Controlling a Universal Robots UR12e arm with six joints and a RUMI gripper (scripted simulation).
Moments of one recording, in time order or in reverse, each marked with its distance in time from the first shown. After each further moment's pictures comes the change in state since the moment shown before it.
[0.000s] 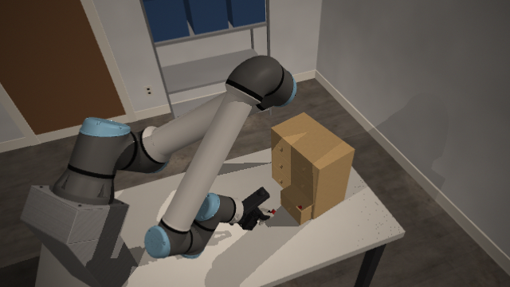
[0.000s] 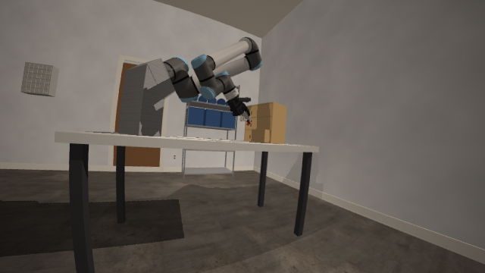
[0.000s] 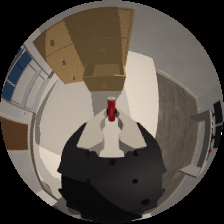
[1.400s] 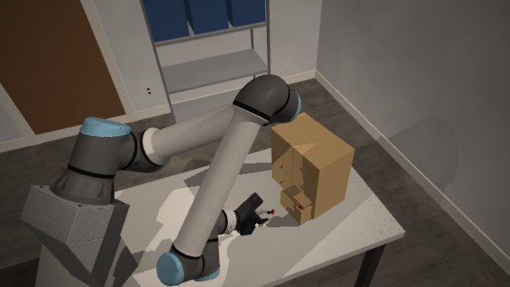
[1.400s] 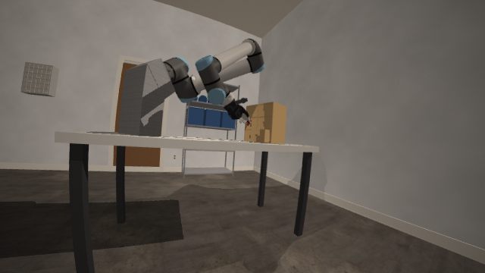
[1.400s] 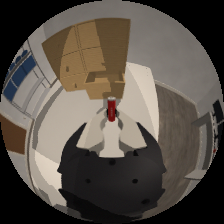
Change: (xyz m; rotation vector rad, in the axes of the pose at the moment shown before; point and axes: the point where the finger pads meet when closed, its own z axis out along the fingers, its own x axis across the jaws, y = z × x) arm 0.000 0.002 0.000 0.200 0.002 0.000
